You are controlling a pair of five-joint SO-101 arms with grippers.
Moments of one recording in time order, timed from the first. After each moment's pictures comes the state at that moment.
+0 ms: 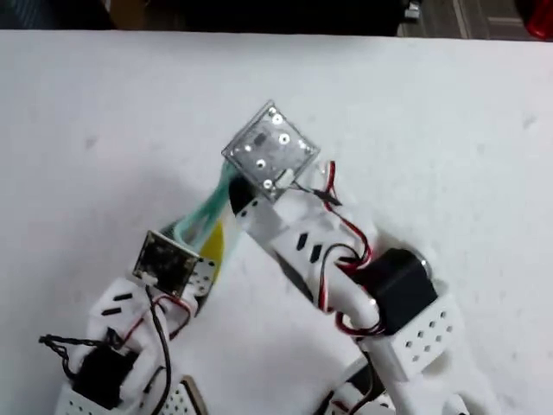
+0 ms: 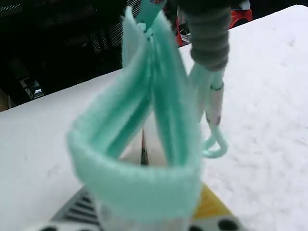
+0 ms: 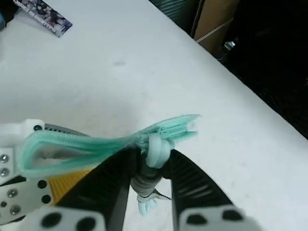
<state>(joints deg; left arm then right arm) 18.8 -104.7 79.4 53.9 -5.4 -41.4 -41.9 8.1 73.7 17.6</state>
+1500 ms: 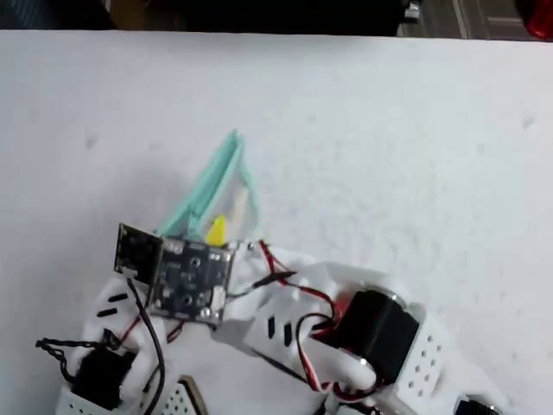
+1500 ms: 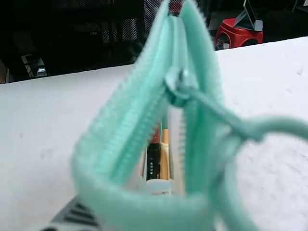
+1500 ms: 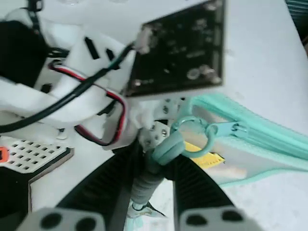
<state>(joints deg) 15.6 -104.8 79.4 53.9 4.3 -67.7 -42.7 6.2 89.3 26.7</state>
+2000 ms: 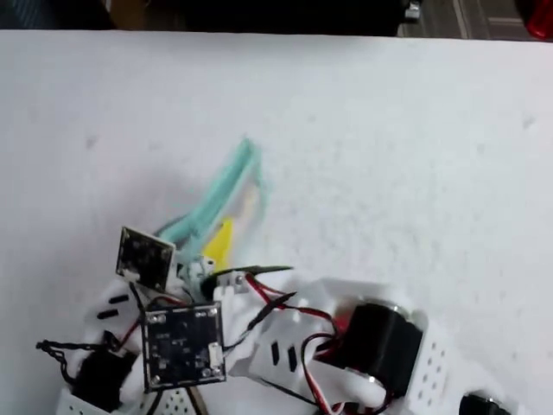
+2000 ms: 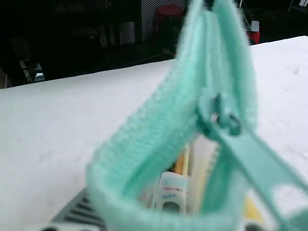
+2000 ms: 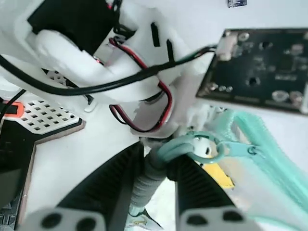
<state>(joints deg) 15.8 -105.0 79.4 54.0 3.7 -72.6 -43.1 5.1 95.4 36.5</state>
